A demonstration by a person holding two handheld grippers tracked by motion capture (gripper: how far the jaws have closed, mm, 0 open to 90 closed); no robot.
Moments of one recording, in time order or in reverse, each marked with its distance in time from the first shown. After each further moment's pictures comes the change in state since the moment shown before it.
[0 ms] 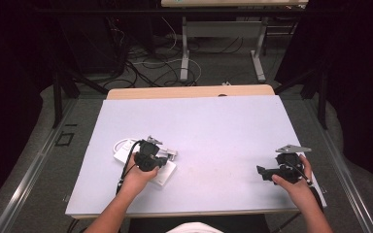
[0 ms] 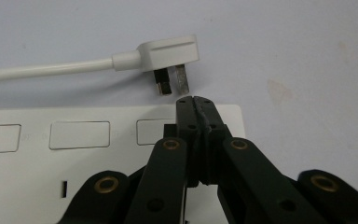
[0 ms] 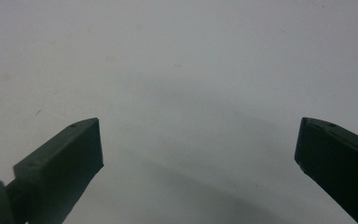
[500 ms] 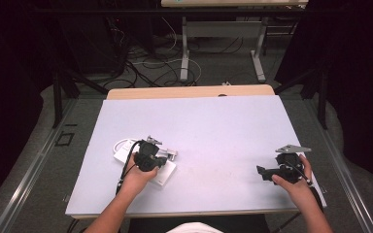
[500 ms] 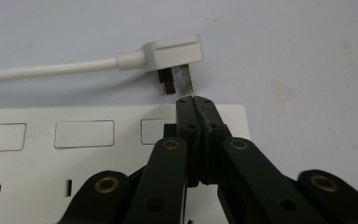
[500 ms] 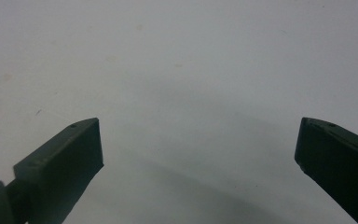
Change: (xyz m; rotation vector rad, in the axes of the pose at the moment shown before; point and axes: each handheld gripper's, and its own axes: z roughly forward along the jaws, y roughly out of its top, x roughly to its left) left arm 0.001 -0.001 0.000 -0.004 0.004 0.000; right arm 0.001 0.000 0.000 0.000 0.001 0.000
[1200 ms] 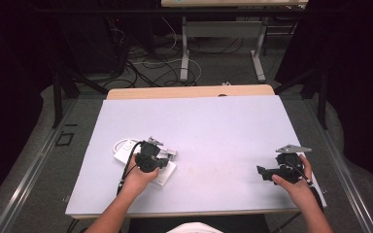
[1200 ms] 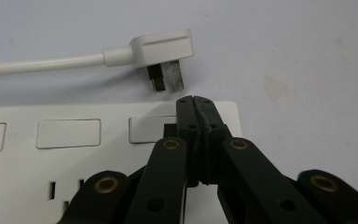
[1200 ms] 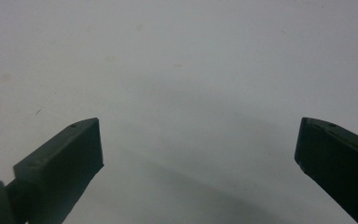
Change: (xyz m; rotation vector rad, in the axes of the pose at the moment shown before) left arm -0.002 -0.001 0.003 0.015 -0.021 0.007; right arm -0.001 0.000 0.000 0.000 -0.001 -0.007
